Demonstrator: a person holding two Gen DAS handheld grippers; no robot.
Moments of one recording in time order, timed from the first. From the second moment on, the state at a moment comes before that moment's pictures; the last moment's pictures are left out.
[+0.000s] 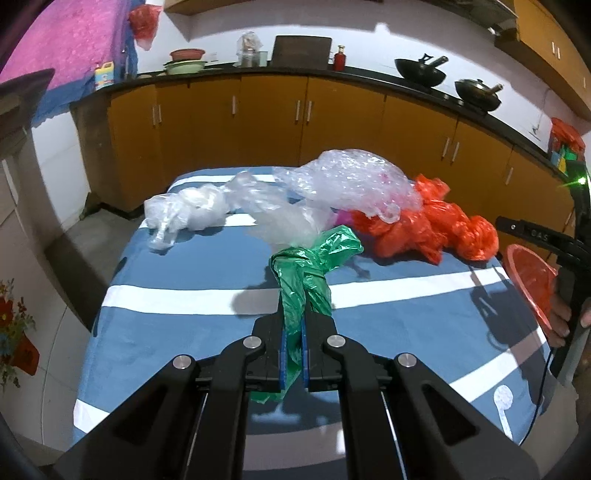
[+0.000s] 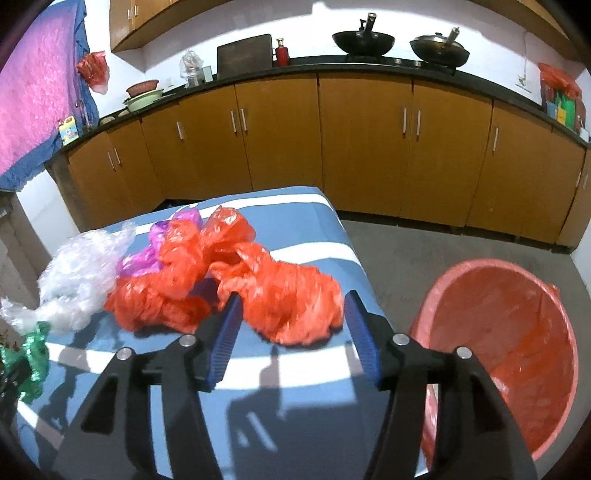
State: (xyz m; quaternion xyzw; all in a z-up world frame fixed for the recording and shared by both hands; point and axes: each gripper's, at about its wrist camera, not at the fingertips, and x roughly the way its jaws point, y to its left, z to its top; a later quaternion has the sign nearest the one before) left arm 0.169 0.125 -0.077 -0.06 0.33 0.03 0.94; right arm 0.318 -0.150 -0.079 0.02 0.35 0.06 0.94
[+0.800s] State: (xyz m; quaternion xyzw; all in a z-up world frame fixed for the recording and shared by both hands) left arm 0.179 0.126 -0.082 -0.08 0.34 0.03 0.94; right arm 0.332 -0.143 -0.107 -0.01 0.39 0.07 0.92
